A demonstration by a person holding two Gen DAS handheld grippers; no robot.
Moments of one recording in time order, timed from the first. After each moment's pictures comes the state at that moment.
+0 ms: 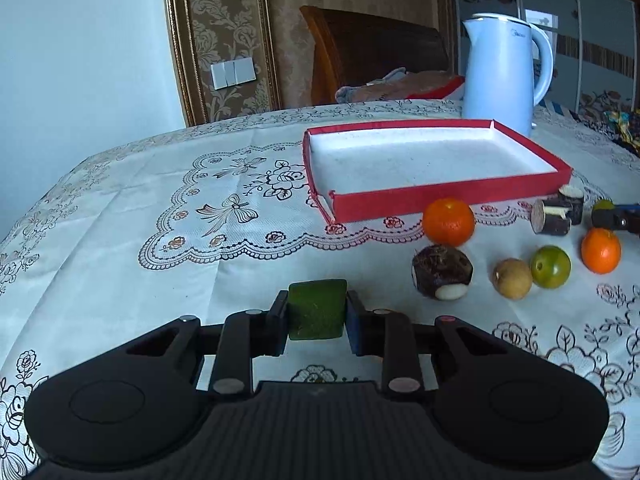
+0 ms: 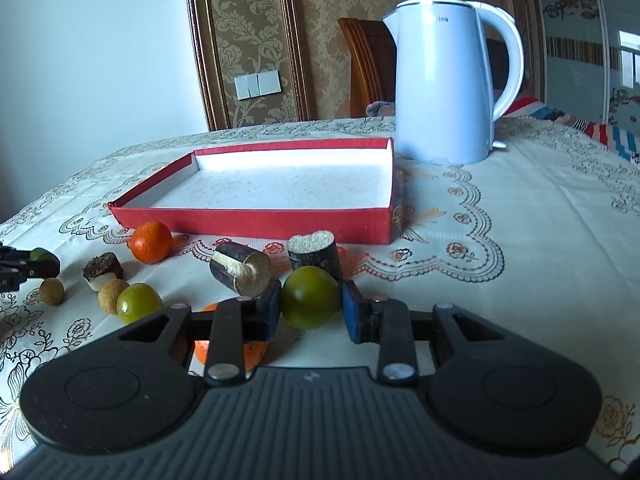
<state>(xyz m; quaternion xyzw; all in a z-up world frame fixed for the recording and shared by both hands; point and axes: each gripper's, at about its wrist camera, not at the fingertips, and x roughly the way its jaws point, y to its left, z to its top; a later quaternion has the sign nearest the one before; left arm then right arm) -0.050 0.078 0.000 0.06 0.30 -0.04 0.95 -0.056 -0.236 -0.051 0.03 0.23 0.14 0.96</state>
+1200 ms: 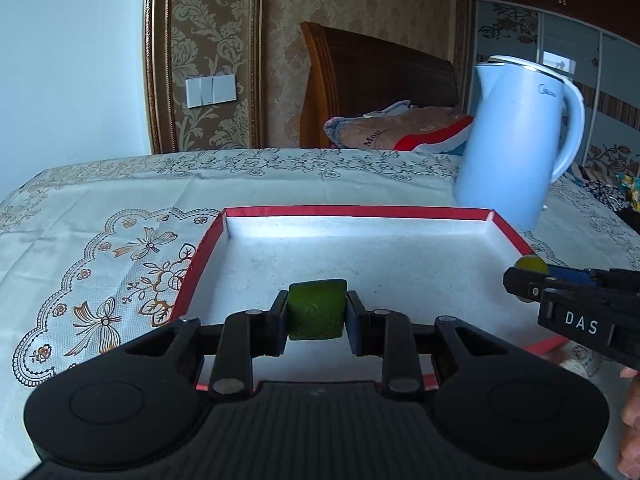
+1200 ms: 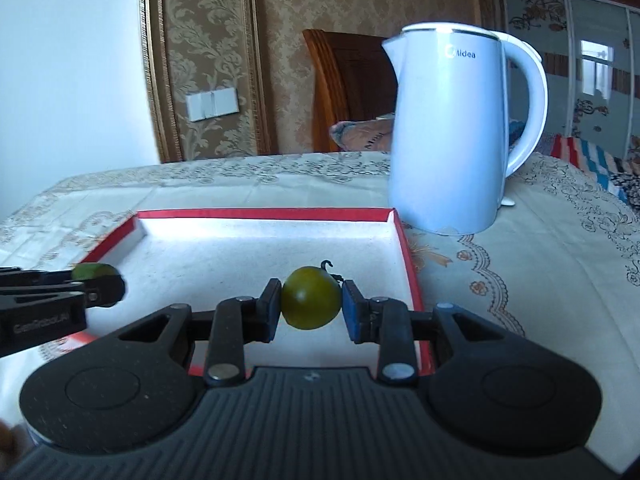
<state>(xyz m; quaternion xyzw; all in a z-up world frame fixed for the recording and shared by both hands) 0.083 -0.012 0.022 -0.01 0.28 -0.03 0.96 0.062 -0.183 -0.010 0.02 0.22 0.06 0.97</state>
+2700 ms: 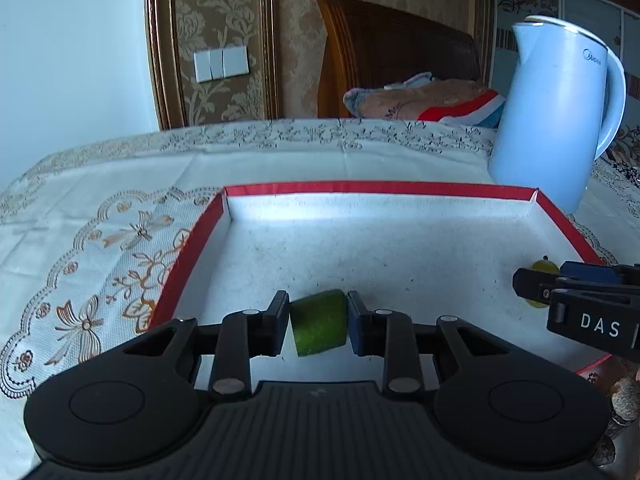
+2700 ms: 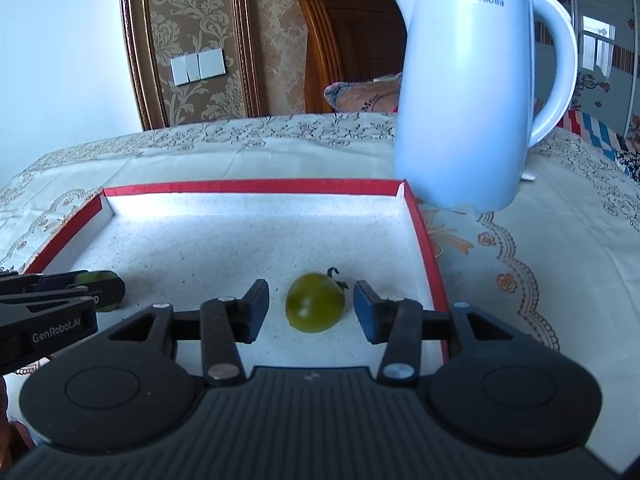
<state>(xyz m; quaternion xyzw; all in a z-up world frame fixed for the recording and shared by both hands) 0.124 -0.021 0.002 0.01 0.31 0.00 0.95 0.110 -0.179 -0.026 0.03 0.28 0.06 0.96</state>
